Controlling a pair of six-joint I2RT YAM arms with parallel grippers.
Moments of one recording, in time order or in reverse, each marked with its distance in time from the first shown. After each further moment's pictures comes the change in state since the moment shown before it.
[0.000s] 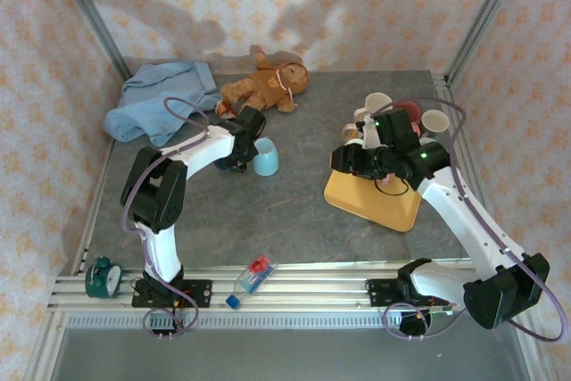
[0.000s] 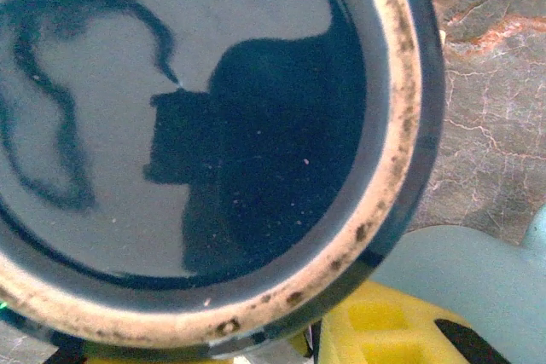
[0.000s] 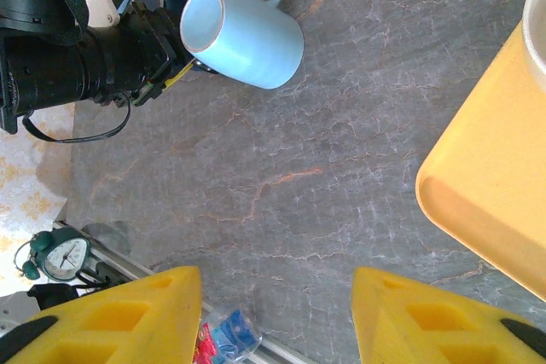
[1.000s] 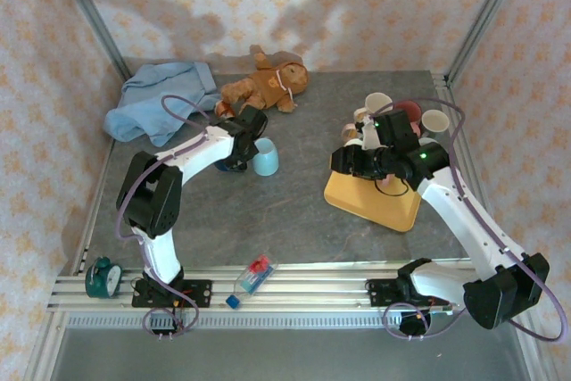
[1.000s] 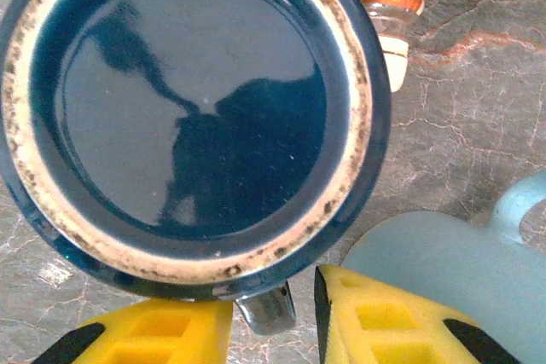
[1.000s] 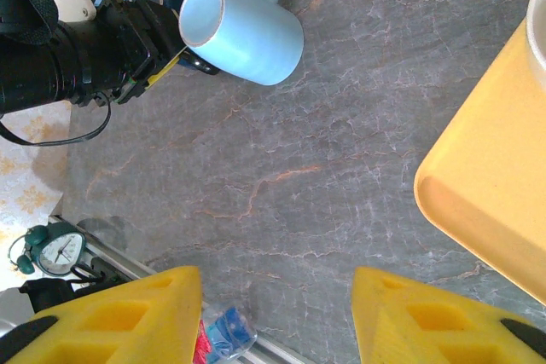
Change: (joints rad) left arm -0.023 -0.048 0.002 -0.034 -0.038 -0.027; right arm 0.000 0.000 -0.012 0.003 -0.008 -0.019
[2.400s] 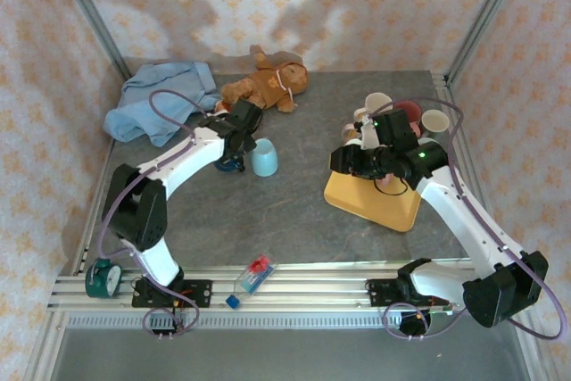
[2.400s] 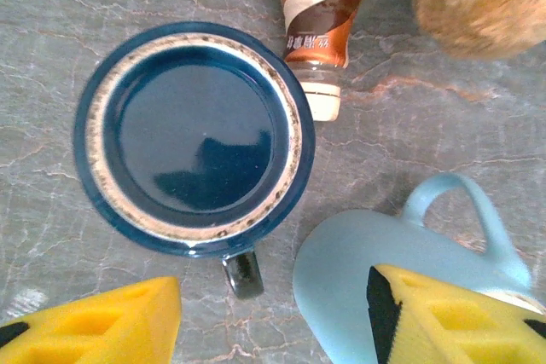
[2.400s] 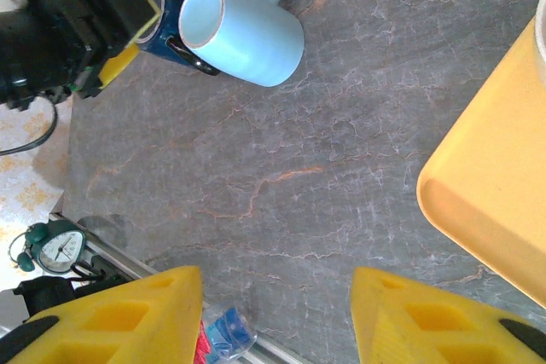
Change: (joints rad) left arm -0.008 -0.143 -0.011 0.007 -0.023 0.032; right arm 0.000 0.010 0.000 0.008 -0.007 -0.008
